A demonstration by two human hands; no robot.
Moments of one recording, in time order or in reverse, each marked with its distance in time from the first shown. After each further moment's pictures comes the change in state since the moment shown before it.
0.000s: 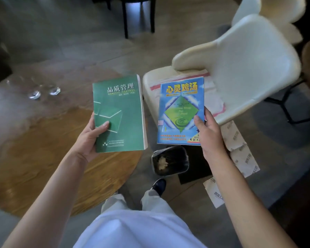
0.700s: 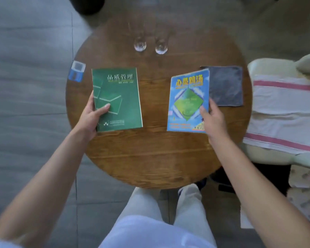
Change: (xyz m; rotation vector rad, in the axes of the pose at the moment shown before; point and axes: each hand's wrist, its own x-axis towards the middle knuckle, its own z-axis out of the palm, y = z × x) left_hand -0.041 0.036 -0.370 -0.004 0.635 -0.006; right_hand 0.033 0.126 0.372 -0.311 -0.398 0.192
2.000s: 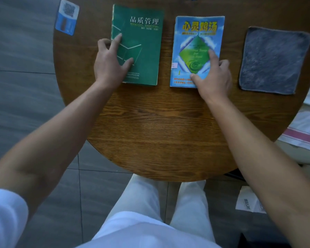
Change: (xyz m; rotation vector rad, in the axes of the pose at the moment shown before) left_hand 0.139 -0.027 0.024 1.139 0.301 0.365; right_hand 0.123 0.042 0.099 -1.035 0.012 -0.192
